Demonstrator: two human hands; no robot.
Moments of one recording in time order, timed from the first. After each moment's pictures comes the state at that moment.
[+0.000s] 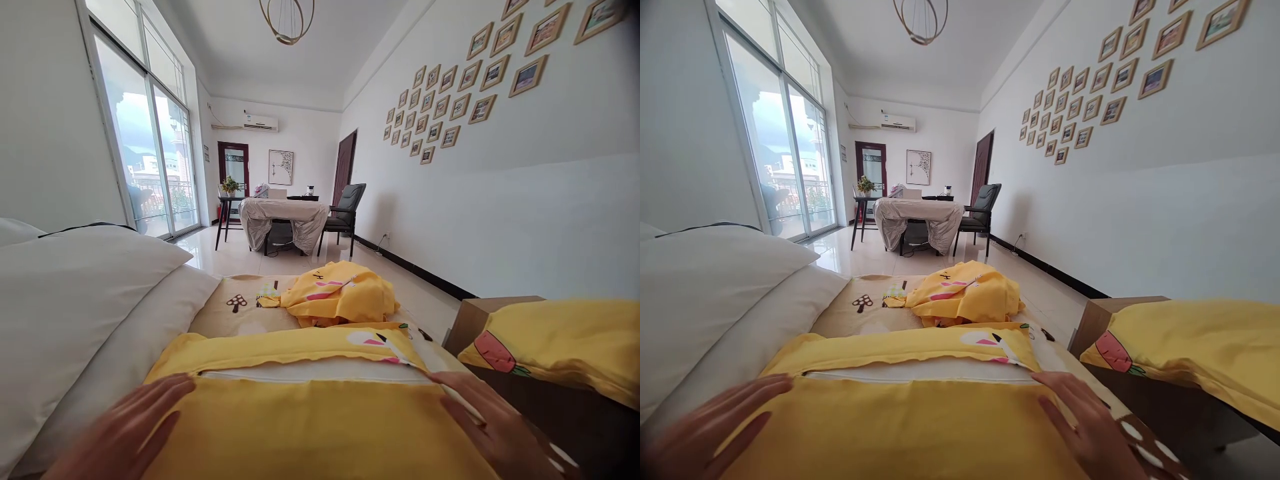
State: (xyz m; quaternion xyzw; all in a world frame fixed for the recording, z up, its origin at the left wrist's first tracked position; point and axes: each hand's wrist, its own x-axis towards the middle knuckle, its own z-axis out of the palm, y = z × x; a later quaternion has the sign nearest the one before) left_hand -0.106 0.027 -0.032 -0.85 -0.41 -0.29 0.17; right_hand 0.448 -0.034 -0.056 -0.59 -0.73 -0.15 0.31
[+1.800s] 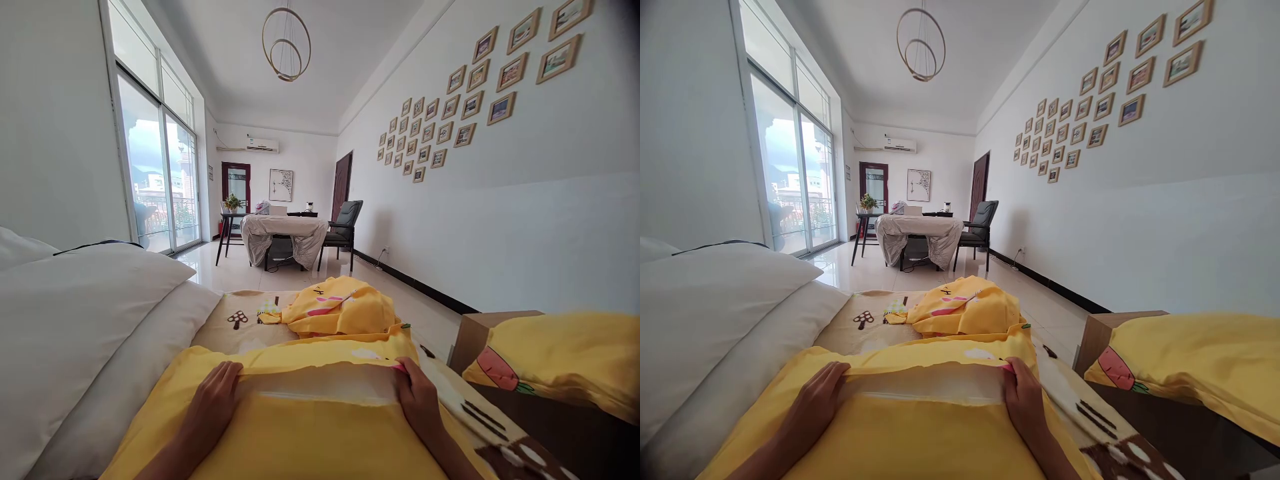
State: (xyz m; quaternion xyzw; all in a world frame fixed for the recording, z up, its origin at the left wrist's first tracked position) left_hand -0.014 0.087 -0.066 -0.80 -0.45 -0.39 0.09; right_hand 0.389 0.046 -0.082 -0.61 -0.61 -0.13 0.49
